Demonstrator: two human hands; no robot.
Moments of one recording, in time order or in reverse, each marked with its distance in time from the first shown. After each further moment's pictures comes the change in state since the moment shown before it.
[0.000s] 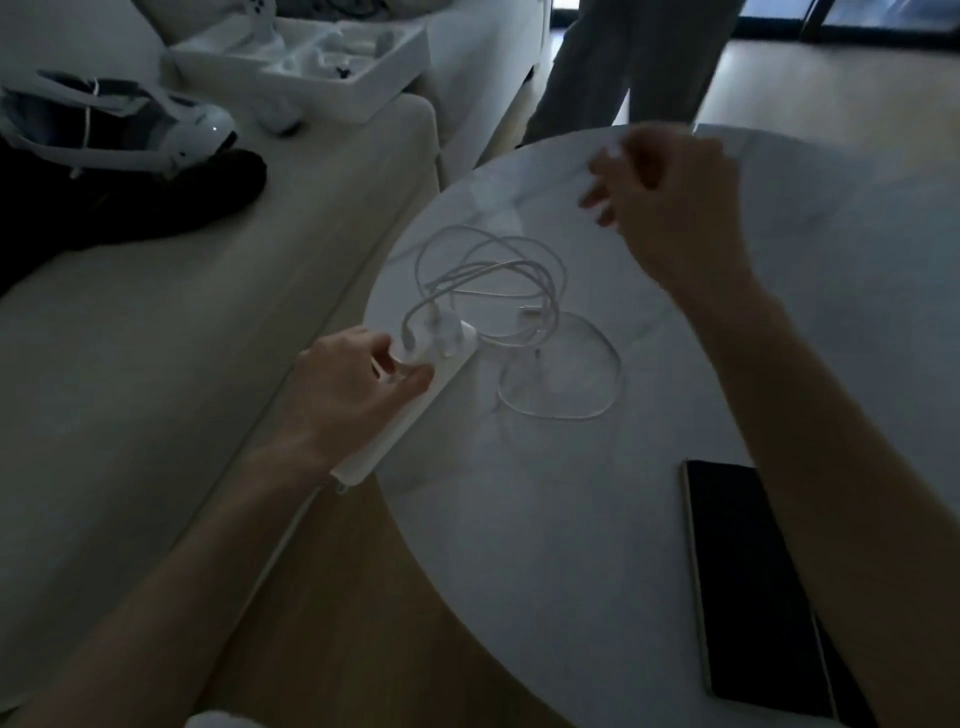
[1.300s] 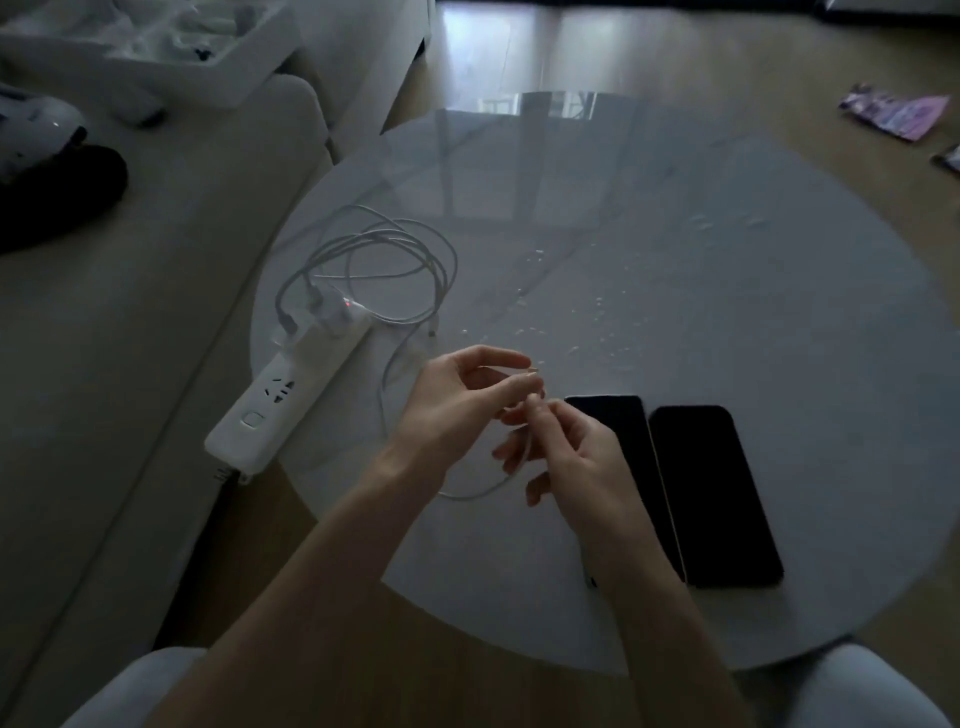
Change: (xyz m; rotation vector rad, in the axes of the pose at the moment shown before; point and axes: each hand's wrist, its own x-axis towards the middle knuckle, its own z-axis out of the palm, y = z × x) left_hand -0.049 0.157 0.056 -1.045 -0.471 -0.288; right_hand -0.205 0.031 -0.030 0.656 -0.173 0.682
